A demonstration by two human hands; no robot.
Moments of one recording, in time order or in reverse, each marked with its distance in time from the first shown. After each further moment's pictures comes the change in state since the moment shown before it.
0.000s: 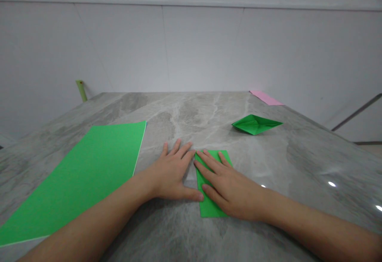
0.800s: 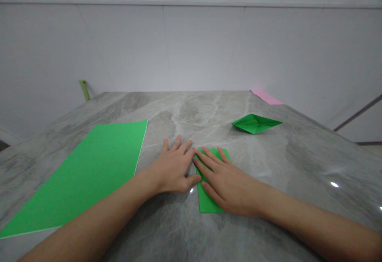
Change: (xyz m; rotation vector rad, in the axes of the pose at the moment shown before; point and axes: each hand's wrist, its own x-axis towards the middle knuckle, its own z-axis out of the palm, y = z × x) left_hand 0.004 0.007 -0.001 0.036 0.100 -0.040; right_hand 0.002 -0.003 -0.003 -0.110 0.040 -0.064
